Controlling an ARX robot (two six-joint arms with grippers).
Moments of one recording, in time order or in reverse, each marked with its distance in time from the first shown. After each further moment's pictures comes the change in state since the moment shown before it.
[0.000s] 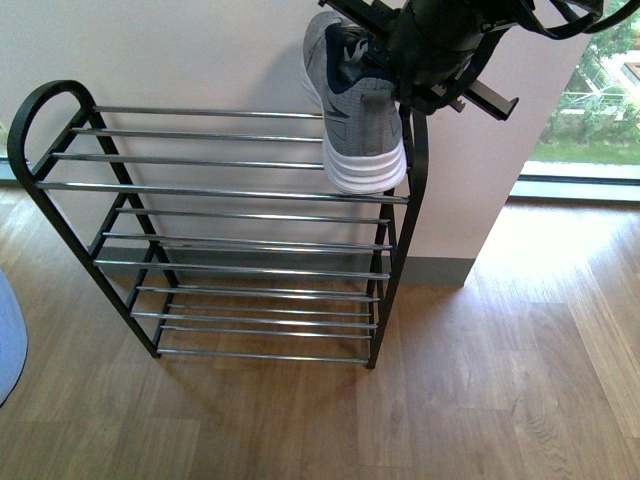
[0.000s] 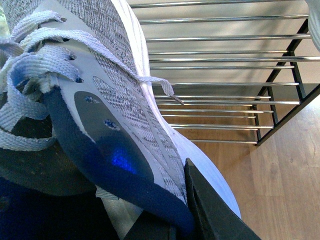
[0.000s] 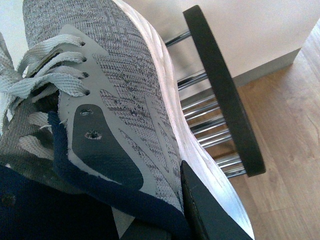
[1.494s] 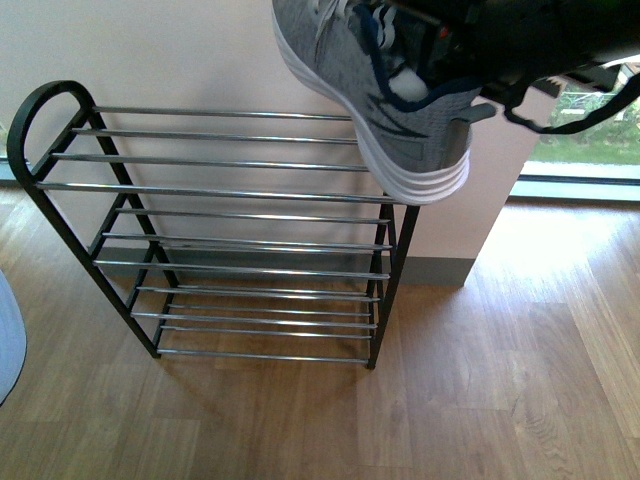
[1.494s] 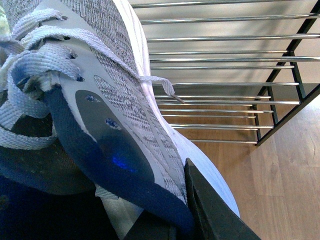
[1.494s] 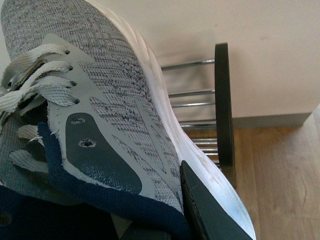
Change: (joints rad) left arm 0.000 0.000 0.000 0.000 0.000 0.000; right arm -0.045 -0.299 -0.434 0.328 -0.153 -0.359
